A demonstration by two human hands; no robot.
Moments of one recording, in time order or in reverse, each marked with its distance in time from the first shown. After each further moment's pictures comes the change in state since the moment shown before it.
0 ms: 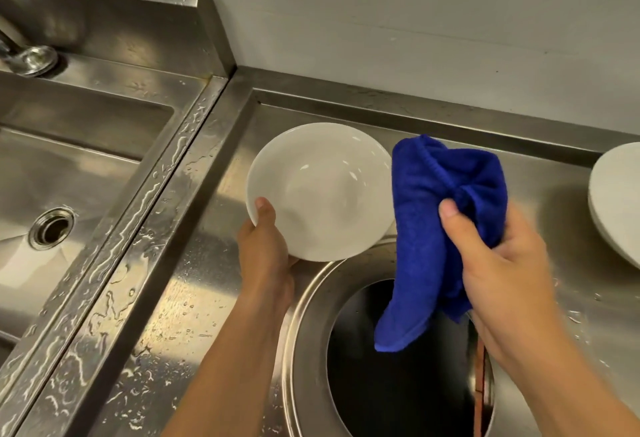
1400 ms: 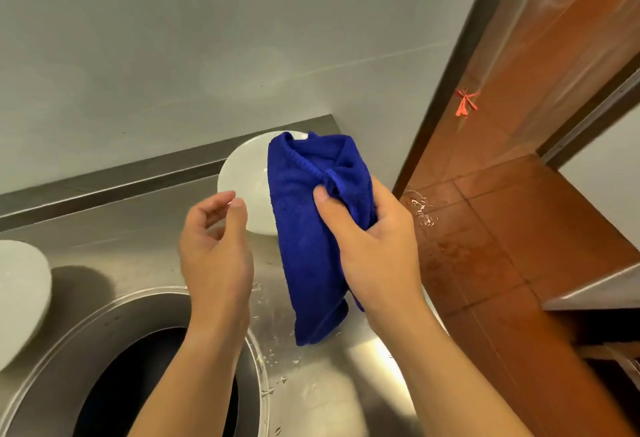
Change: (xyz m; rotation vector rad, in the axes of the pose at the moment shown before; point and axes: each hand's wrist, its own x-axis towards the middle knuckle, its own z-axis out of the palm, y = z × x) left_hand -0.223 -0.155 0.219 0.470 -0.462 0.575; right_hand -0.042 -0.024 -0.274 0.135 0.432 -0.125
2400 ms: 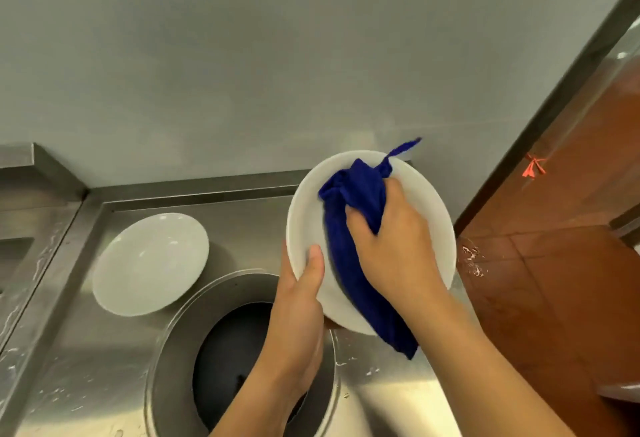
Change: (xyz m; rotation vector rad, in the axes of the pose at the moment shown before) left_hand -0.071 0.065 -0.100 -0.394 -0.339 -0.281; right_hand -0.034 -0.087 0.076 -0.601 -0.198 -0.180
